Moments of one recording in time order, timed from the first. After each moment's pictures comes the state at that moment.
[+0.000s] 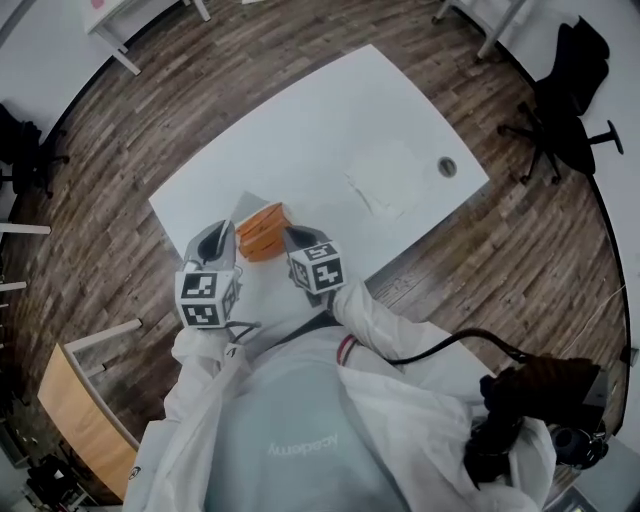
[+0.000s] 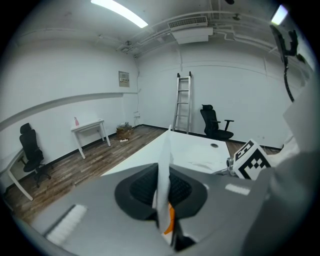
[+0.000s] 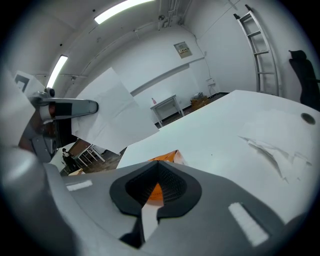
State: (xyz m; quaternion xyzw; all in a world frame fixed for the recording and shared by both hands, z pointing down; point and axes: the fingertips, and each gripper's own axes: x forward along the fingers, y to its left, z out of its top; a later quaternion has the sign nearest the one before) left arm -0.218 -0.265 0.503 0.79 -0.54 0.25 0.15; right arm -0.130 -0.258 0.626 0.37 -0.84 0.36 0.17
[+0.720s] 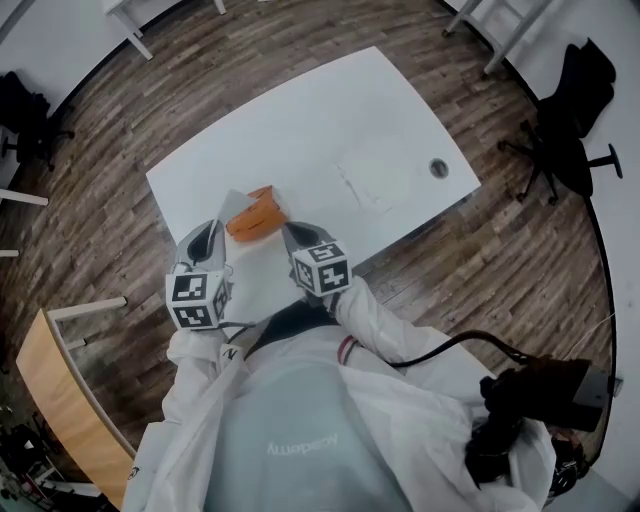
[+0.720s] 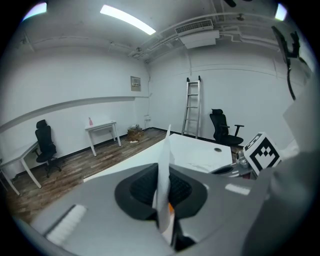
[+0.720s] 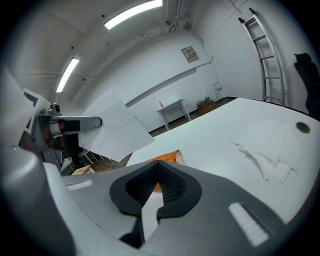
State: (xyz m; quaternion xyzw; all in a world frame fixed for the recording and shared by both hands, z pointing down) left arm -0.200 -0.211 0.482 0.75 -0.60 0.22 0.14; right arm -0.087 -0.222 0.585 0.34 -0.87 0.33 0.16
